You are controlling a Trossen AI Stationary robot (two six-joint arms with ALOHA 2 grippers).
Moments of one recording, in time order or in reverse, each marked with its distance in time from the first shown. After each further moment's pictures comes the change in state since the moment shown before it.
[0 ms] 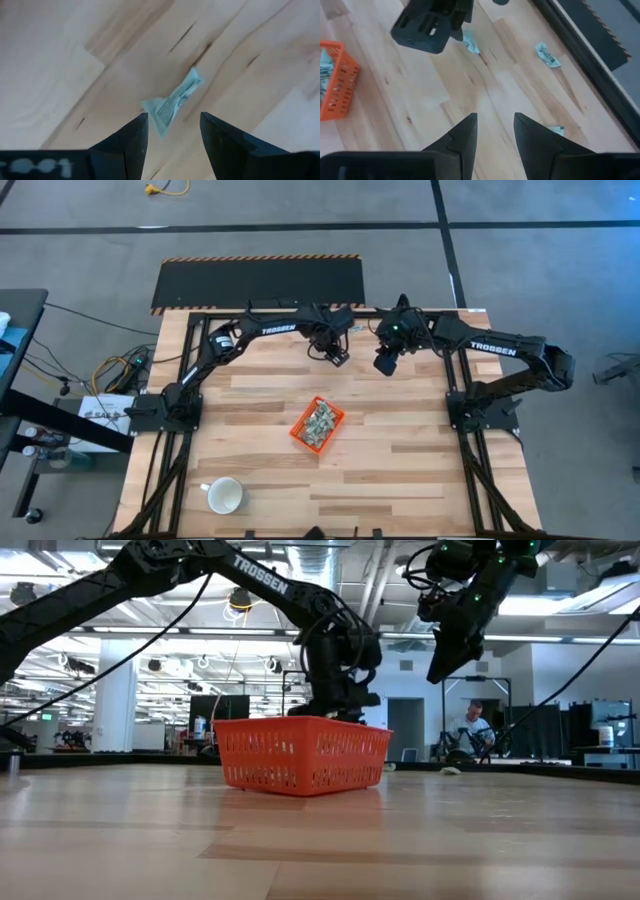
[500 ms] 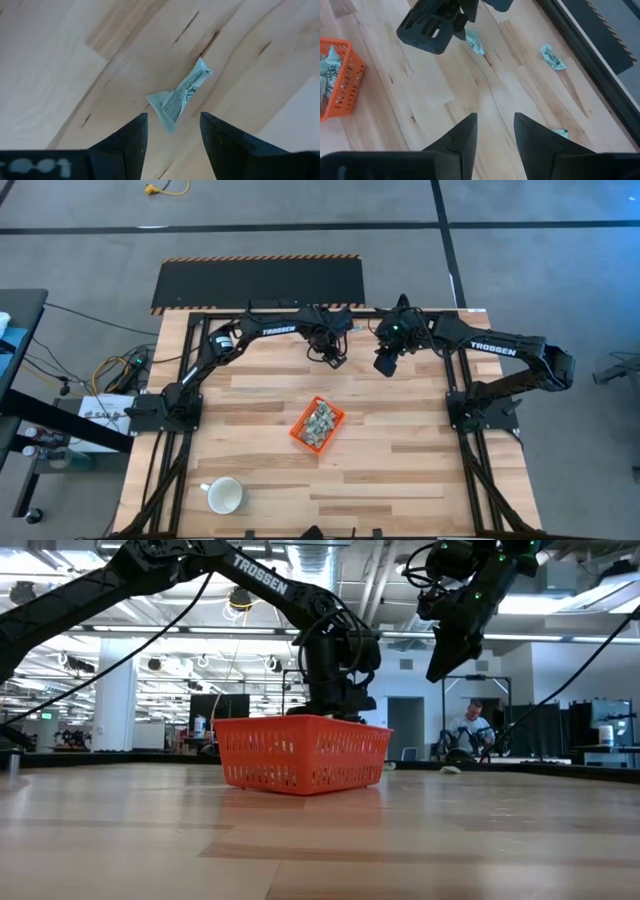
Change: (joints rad) left arm -0.002 0.000 -0.027 -0.002 -0.024 0.048; right arm -0.002 0.000 0.000 0.005 -0.022 -0.017
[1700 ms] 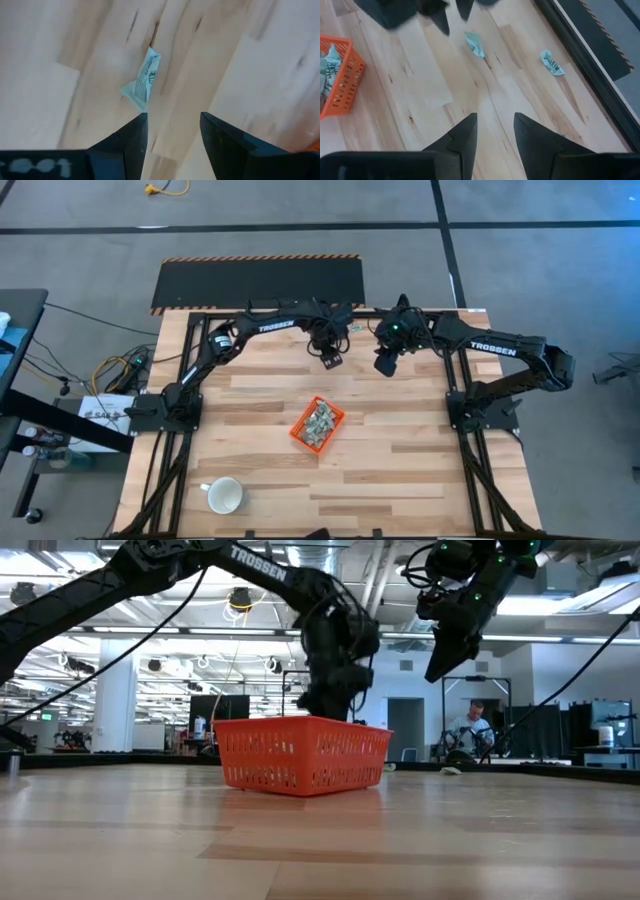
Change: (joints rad) left arm 0.007 -0.010 0.109 -0.145 0.140 0.279; right arm 0.000 0.000 0.000 0.013 0.000 -0.036
